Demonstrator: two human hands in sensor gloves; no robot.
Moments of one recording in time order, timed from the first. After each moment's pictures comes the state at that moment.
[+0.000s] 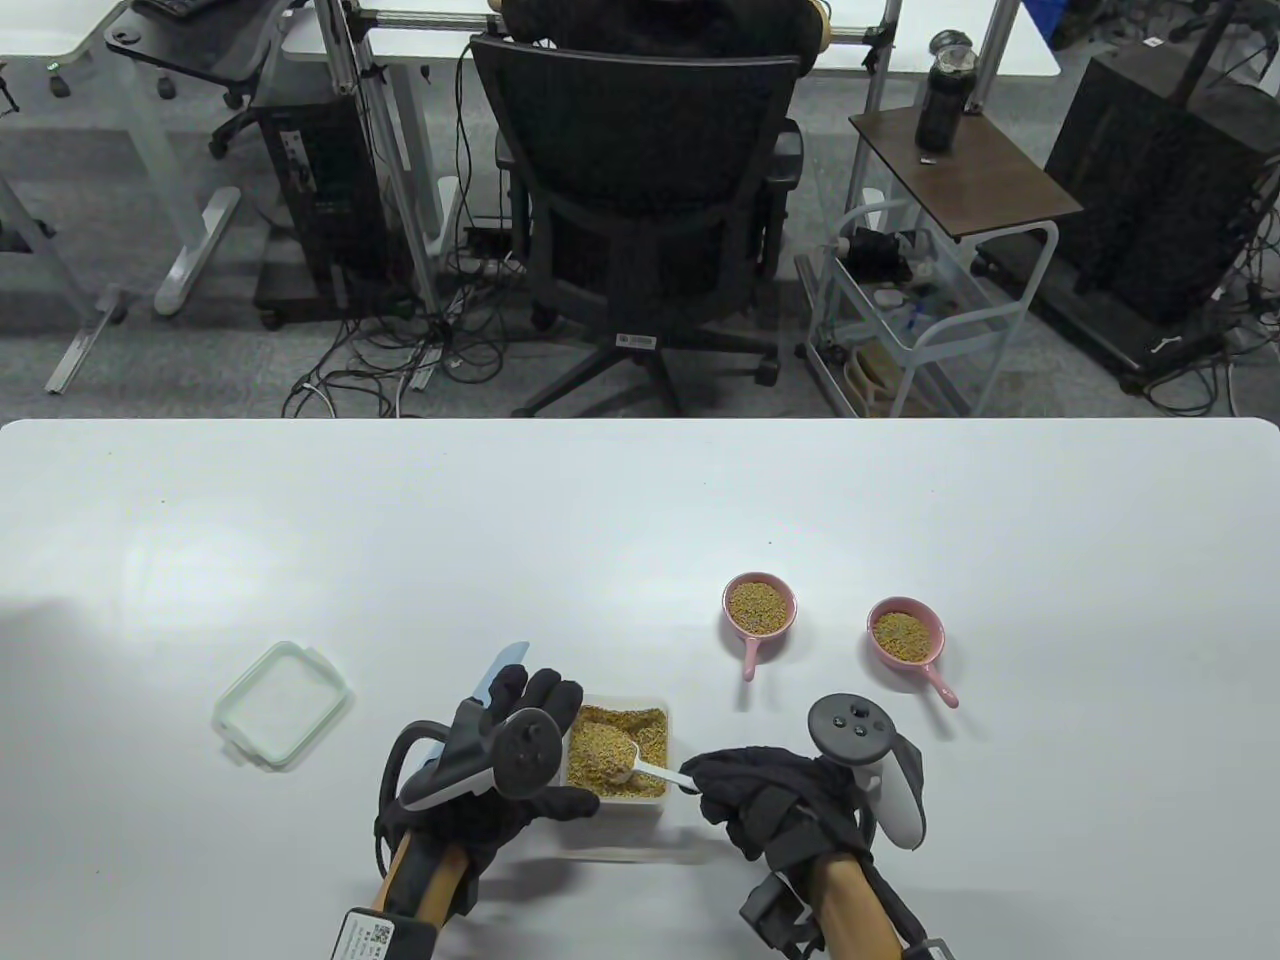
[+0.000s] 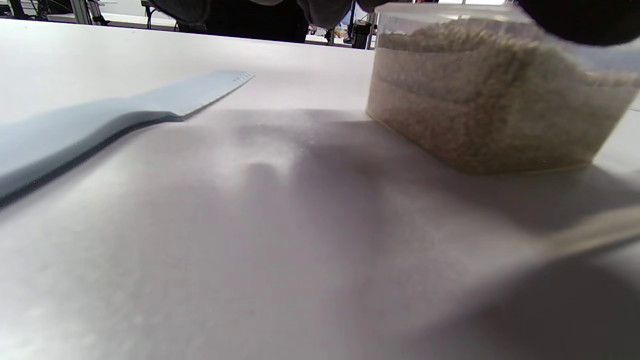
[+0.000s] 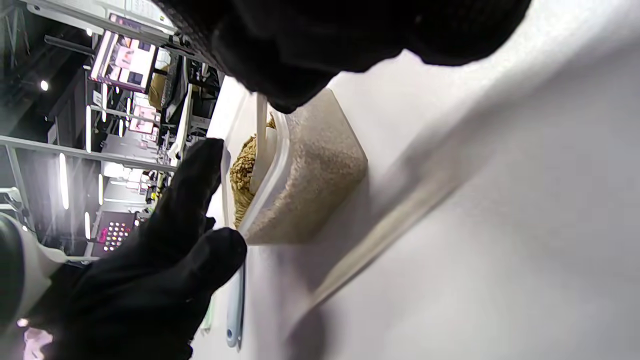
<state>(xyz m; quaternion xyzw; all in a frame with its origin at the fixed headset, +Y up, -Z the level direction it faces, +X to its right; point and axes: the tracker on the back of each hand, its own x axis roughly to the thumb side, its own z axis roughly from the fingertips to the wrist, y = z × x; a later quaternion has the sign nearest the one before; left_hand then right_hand) -0.153 -0.752 -0.296 -0.15 -0.20 0.03 0.97 0.139 -0.763 -0.281 -0.02 0.27 0.80 0.53</state>
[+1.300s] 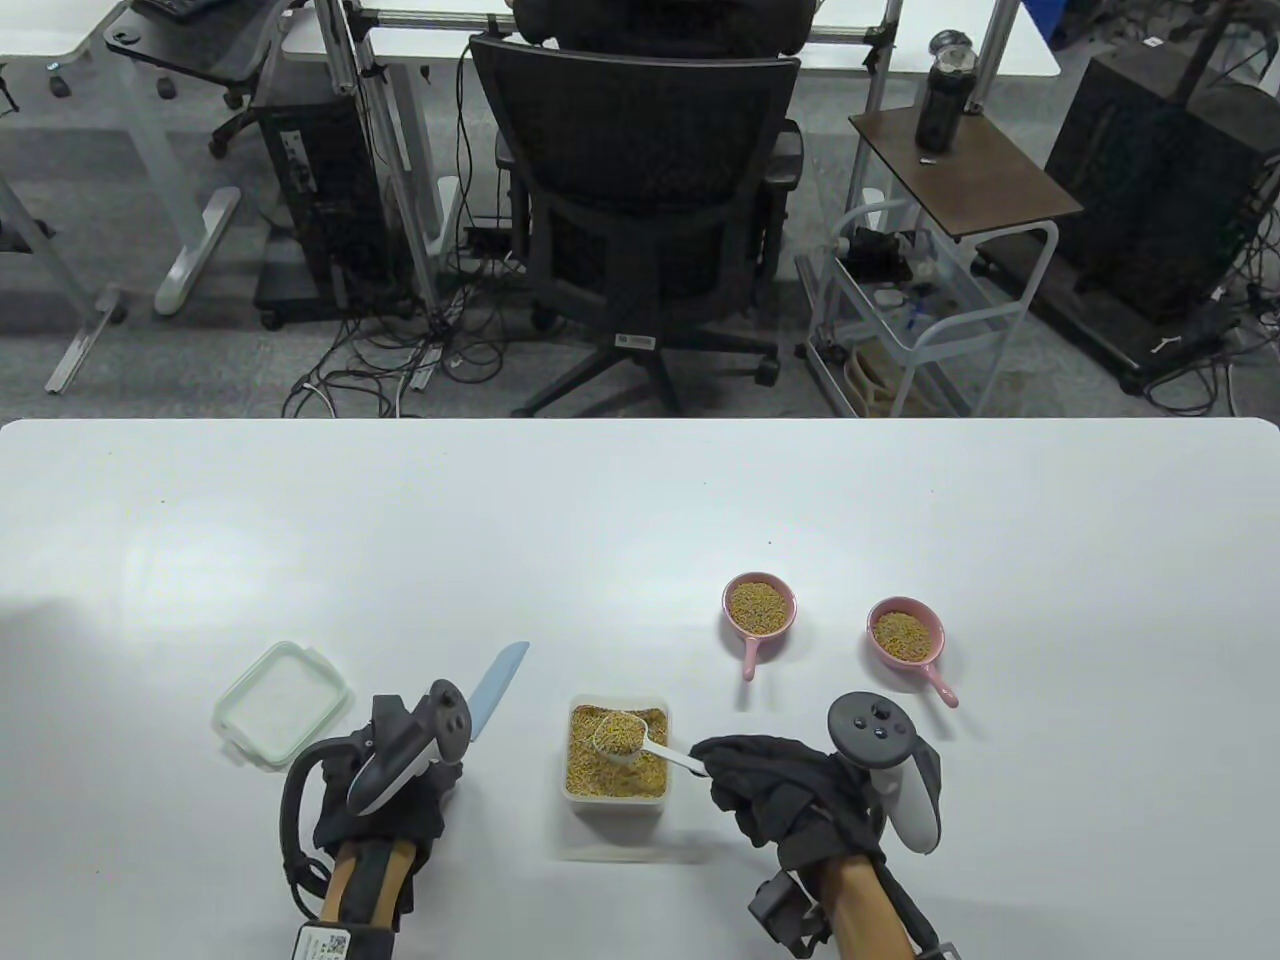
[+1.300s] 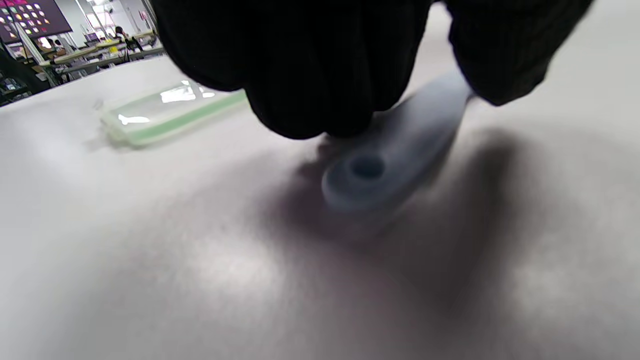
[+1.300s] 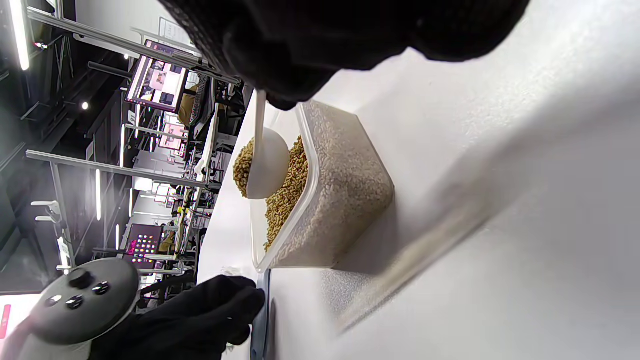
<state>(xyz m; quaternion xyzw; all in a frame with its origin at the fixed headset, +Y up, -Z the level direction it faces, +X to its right) -0.224 -0.756 -0.301 -0.20 0.10 -0.07 0.97 0.146 -0.755 -0.280 0.00 0.24 0.81 0.54</state>
